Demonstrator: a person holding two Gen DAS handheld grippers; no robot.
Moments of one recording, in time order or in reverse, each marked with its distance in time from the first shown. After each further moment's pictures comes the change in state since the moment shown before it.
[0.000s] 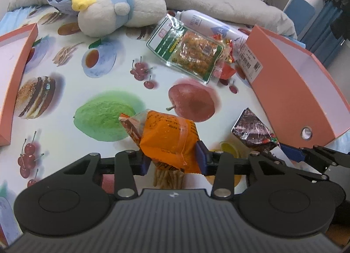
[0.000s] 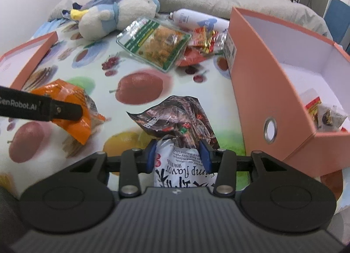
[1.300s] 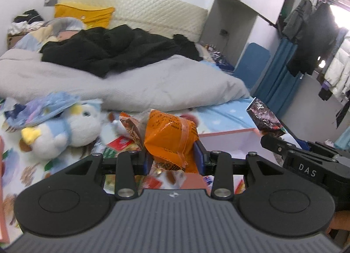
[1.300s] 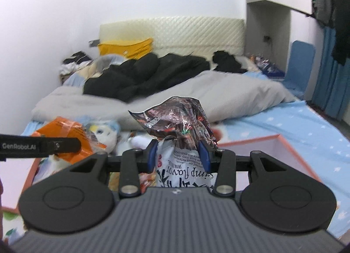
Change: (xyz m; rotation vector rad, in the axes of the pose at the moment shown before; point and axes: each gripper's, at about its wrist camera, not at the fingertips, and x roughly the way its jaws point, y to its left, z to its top) left arm -0.096 -0.124 0.153 0.121 -0.316 -0.179; right arm -0.121 -0.106 0.137 0.150 -0.398 -0.114
